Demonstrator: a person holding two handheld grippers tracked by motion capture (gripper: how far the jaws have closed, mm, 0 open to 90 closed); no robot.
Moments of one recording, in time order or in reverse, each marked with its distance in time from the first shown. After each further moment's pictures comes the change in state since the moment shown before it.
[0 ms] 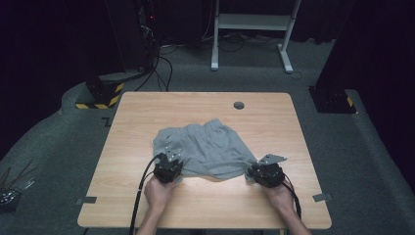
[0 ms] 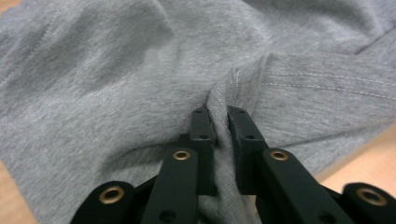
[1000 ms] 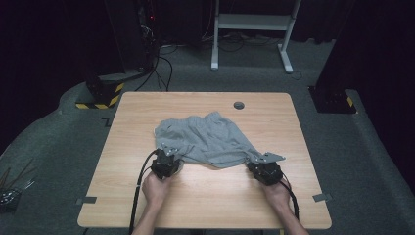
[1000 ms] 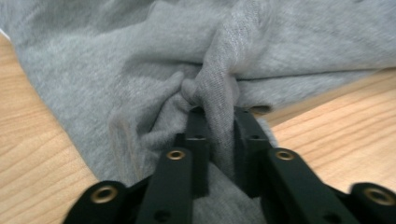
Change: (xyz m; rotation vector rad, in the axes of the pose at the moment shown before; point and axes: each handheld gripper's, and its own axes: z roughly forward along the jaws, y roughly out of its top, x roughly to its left) left arm 0.012 0.005 -0.004 0.037 0.018 -0.026; right arm -0.001 0.001 0.007 -0.037 -0.029 0.009
